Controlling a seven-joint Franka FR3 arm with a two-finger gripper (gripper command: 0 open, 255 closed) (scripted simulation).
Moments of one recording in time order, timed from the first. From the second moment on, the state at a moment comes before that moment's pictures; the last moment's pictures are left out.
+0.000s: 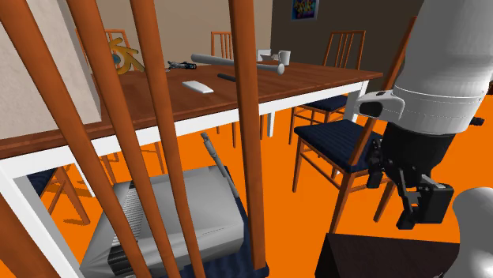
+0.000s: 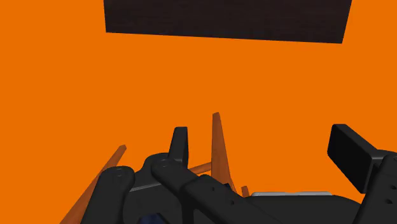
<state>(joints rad) 0.02 -0.82 0.01 -2.42 -0.02 1.56 -0.04</state>
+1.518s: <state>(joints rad) 0.36 -0.50 -0.70 -2.49 0.24 2.57 -0.85</state>
